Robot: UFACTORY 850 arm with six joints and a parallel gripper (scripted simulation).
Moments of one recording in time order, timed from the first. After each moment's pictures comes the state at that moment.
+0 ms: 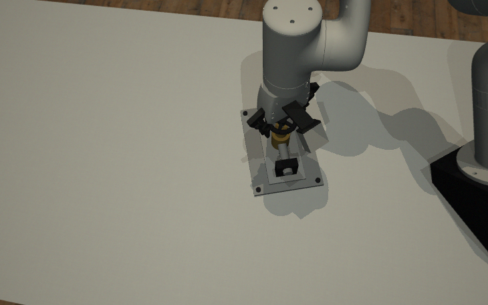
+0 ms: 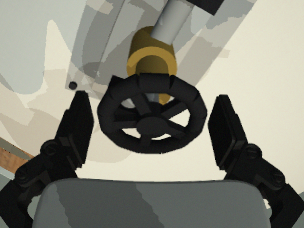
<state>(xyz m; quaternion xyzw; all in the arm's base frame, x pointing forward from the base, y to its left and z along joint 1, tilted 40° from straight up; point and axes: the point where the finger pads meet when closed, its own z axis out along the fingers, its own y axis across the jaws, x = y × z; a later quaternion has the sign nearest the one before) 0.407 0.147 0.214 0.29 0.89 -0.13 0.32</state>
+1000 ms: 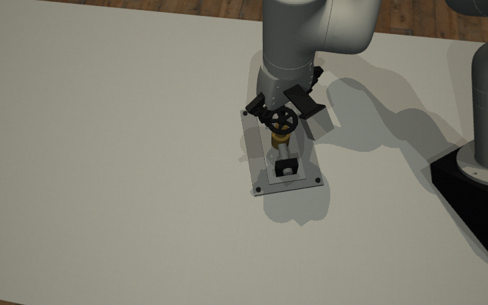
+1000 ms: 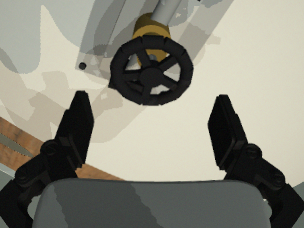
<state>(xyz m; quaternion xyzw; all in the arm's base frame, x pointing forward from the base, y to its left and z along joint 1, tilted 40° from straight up) 0.382 0.169 0.254 0.29 0.89 -0.13 0.32</state>
